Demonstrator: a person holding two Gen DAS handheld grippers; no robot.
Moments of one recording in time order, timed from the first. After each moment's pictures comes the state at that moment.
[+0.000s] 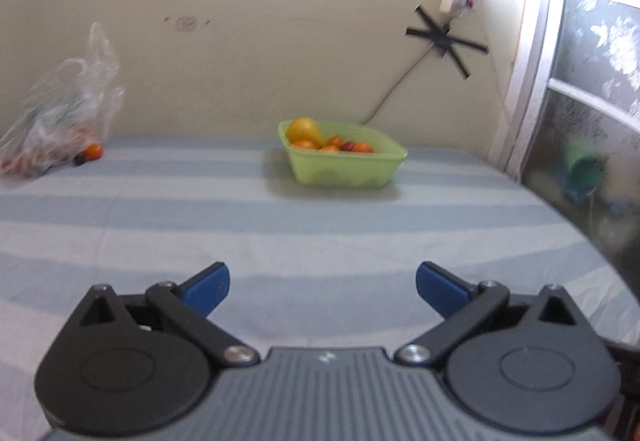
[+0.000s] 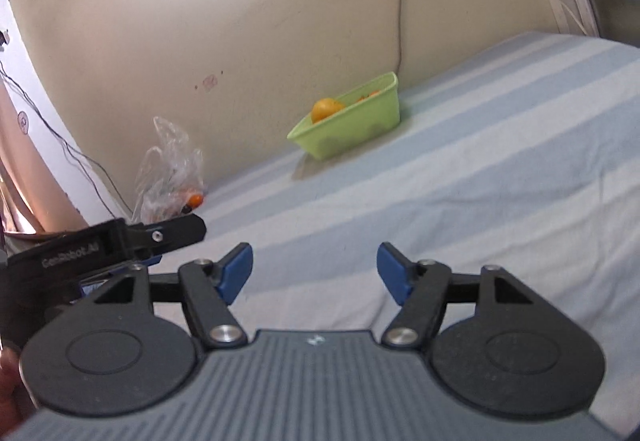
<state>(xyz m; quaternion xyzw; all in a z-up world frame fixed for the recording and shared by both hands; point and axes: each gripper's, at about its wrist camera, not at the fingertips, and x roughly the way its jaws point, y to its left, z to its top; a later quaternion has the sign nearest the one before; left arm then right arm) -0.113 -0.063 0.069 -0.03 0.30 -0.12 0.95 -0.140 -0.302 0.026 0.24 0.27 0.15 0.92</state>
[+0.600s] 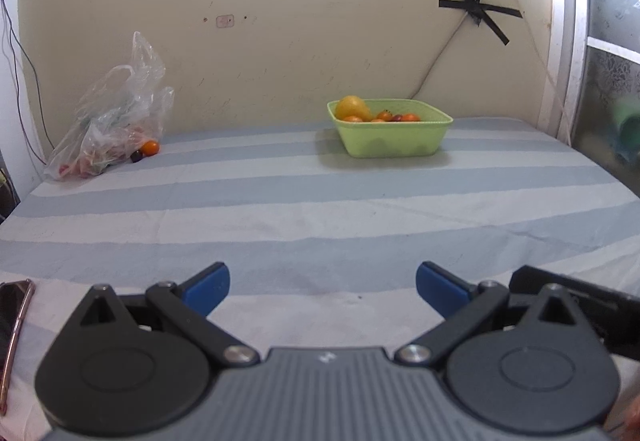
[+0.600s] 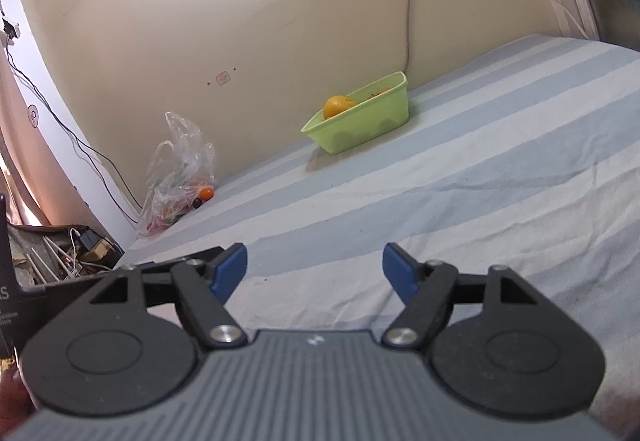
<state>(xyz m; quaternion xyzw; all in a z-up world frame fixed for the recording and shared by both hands) -0.138 -0.073 0.057 0.03 0.31 -0.03 0.95 -0.157 -0.298 0.027 0.24 0.26 0.16 0.92</state>
